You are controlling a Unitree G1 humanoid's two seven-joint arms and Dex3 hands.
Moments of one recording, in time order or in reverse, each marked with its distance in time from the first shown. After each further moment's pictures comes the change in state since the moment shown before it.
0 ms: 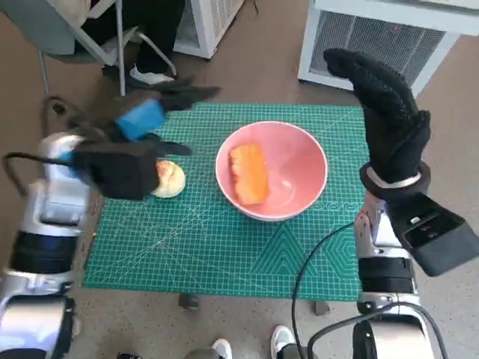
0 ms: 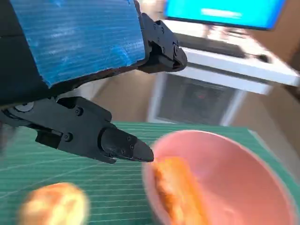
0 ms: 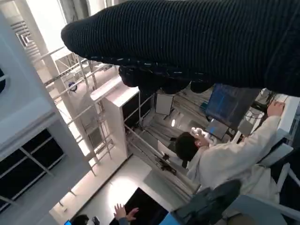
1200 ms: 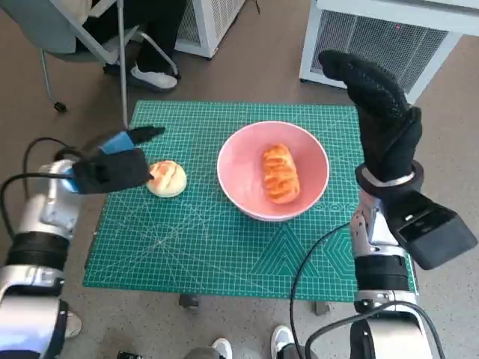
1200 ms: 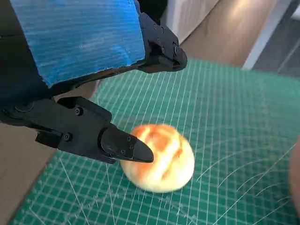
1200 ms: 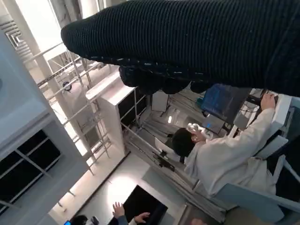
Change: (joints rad) left arm -0.052 -0.033 -0.152 0.516 0.135 0.033 0.126; right arm -0.012 0.008 -0.001 0.049 0.009 -0.009 0.016
